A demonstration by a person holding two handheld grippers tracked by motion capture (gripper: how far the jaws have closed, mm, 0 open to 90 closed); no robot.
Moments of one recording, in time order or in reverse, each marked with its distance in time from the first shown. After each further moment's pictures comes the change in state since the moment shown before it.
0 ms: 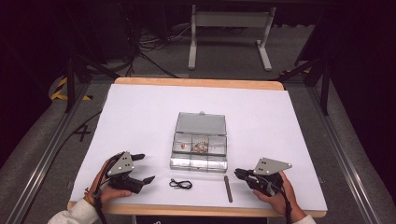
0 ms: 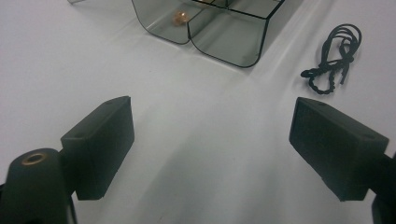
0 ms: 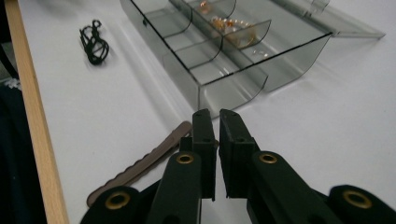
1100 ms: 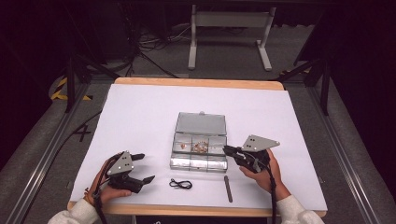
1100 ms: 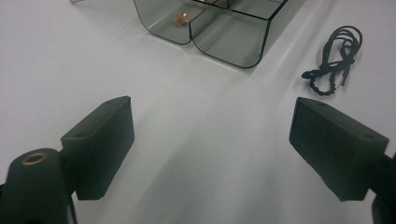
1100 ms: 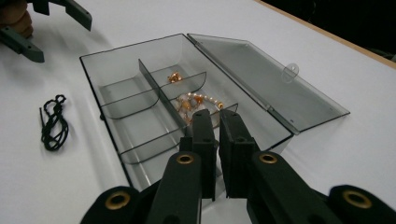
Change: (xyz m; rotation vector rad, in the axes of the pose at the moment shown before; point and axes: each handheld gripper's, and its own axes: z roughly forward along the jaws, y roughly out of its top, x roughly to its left) left arm 0.001 0.000 0.000 -0.003 -0.003 -0.011; right arm -0.024 0.057 0.032 -0.093 -0.046 -0.026
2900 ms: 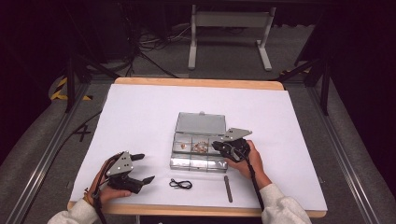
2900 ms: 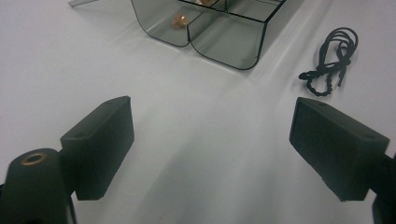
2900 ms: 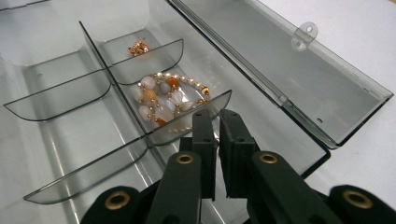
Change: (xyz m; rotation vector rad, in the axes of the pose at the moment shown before) left arm 0.000 0.000 -0.001 -0.008 -0.003 0.010; right arm -0.012 -0.003 0.068 0.166 -0.035 0.022
